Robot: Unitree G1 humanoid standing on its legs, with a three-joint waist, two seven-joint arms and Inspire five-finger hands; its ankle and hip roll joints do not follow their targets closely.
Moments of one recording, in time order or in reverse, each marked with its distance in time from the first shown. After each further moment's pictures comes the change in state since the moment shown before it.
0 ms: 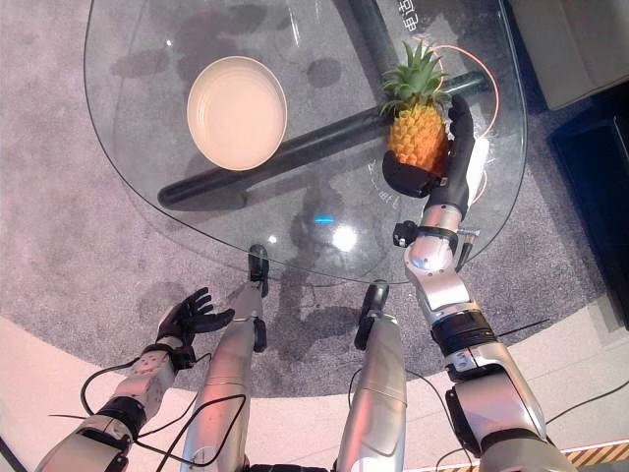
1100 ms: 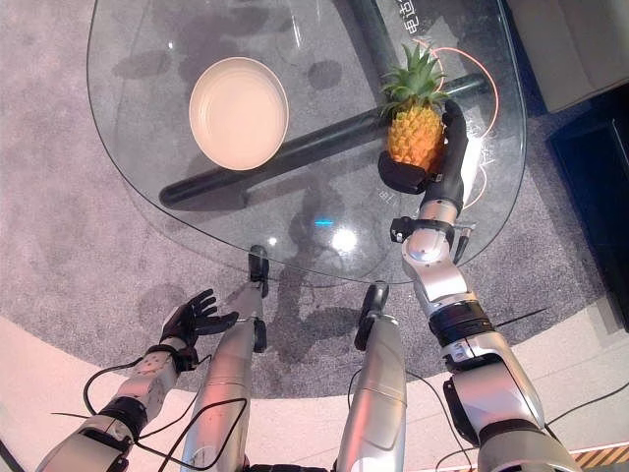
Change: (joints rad) left arm 0.001 0.001 -0.037 -0.009 0.000 0.007 0.000; right arm -0.054 0.000 0.031 0.062 0.040 0.075 0.023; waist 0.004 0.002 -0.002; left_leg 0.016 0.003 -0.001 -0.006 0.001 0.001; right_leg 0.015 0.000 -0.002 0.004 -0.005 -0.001
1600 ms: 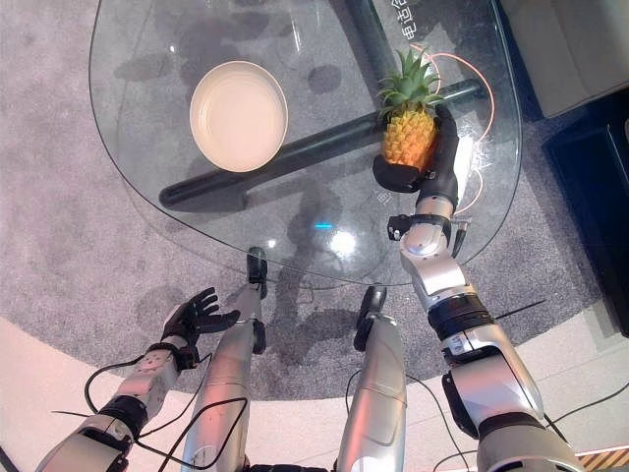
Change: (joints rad) left arm -0.001 0.001 0.000 -0.020 0.000 0.013 0.000; right arm -0.037 -0.002 0.016 0.005 -0.001 0.069 0.023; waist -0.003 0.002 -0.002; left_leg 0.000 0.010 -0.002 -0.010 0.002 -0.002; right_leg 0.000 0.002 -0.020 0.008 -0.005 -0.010
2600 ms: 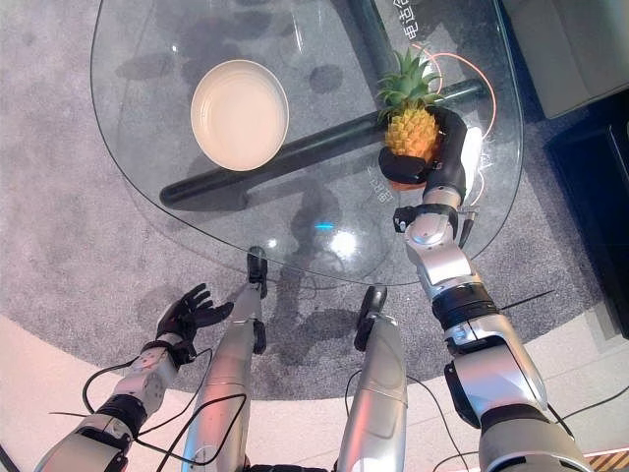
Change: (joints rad) left arm -0.009 0.003 0.112 -0.012 -0.176 -0.042 0.085; right arm -0.033 -0.017 -0.001 0.011 -0.051 0.026 -0.008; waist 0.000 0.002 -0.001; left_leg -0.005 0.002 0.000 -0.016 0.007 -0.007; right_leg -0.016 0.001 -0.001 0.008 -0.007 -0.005
